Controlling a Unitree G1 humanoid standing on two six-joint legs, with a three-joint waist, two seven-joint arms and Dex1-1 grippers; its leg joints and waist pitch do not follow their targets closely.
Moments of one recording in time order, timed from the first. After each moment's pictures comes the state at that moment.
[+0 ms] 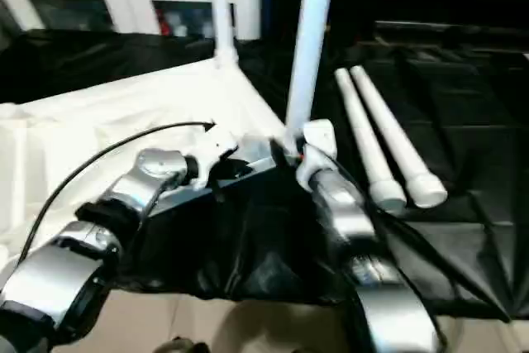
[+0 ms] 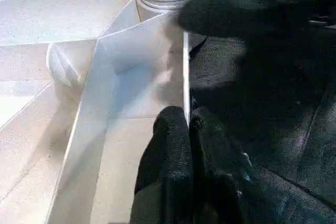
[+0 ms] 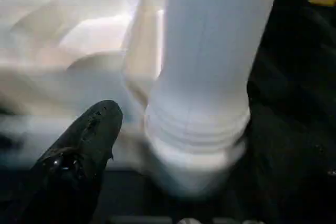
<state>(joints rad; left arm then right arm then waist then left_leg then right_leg) -0.87 0.13 -0.19 1.08 0.13 -0.07 -0.79 -0.51 -0.16 -0.01 0.76 0.03 -0.15 0.44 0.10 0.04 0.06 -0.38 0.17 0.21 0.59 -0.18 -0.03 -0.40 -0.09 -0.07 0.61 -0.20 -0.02</state>
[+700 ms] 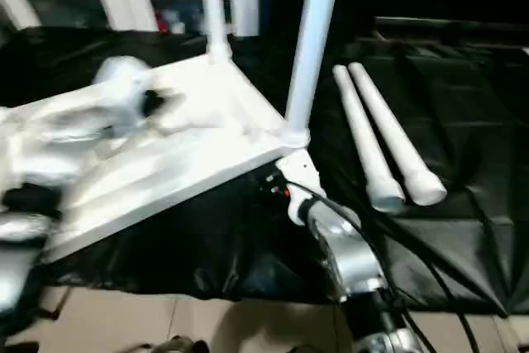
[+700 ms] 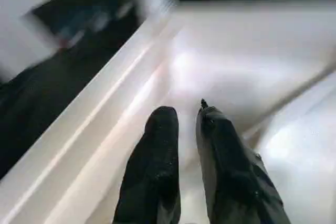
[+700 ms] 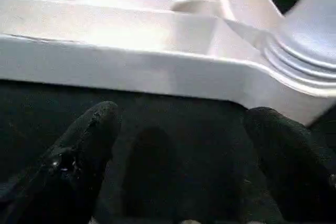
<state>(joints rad) -0.76 0.50 0.03 0.72 0.10 0.16 -0.58 -0.35 -0.14 0.13 0.32 -0.01 0.24 0.40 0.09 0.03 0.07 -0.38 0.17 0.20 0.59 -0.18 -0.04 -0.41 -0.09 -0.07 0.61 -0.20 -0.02</state>
